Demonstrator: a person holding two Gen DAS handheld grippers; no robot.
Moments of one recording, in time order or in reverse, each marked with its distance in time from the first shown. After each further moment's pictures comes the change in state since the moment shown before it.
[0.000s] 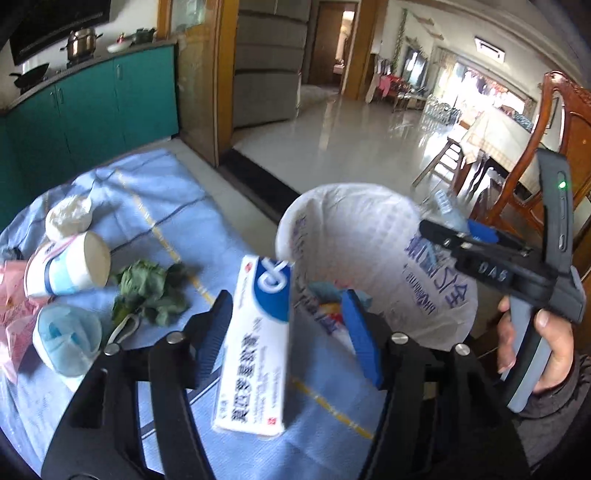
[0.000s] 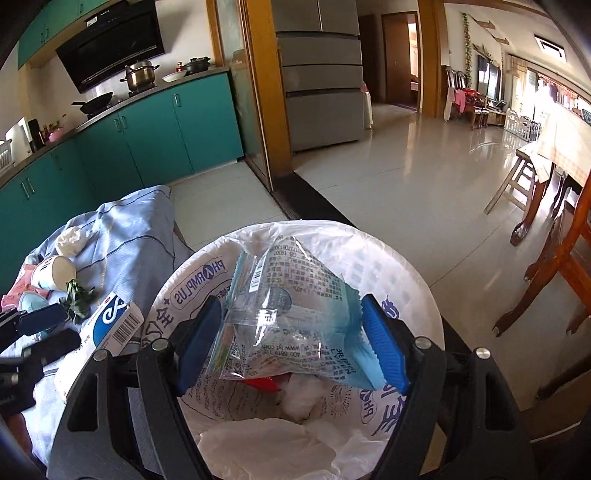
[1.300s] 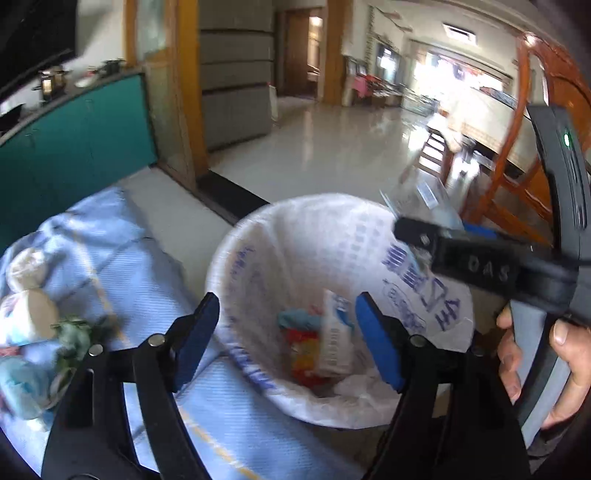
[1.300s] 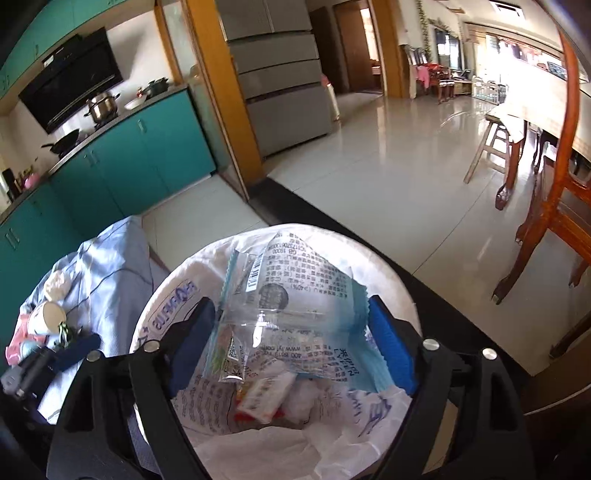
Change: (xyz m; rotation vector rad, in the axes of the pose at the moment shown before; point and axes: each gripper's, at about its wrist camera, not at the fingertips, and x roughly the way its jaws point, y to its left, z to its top) left arm 0.035 -0.056 0.014 0.110 -0.100 0.019; right arm -0.002 -0.036 0.001 0.170 -0.008 -0.042
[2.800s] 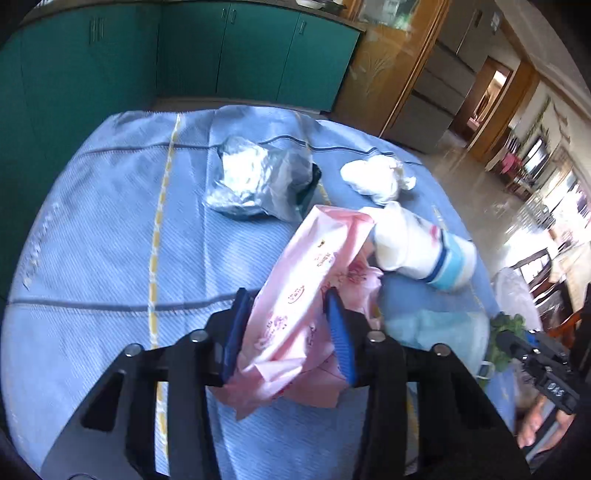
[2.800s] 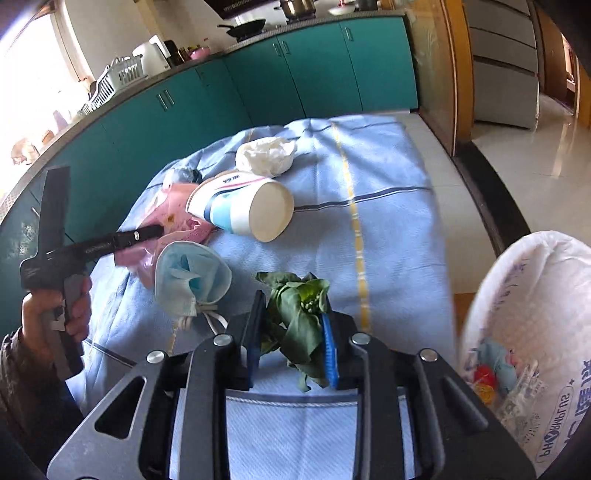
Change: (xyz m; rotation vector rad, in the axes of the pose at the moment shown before) left arm -0.094 0.318 -0.104 -0.613 0.111 0.236; right arm 0.035 0.232 -0.044 -0.446 0.285 0.572
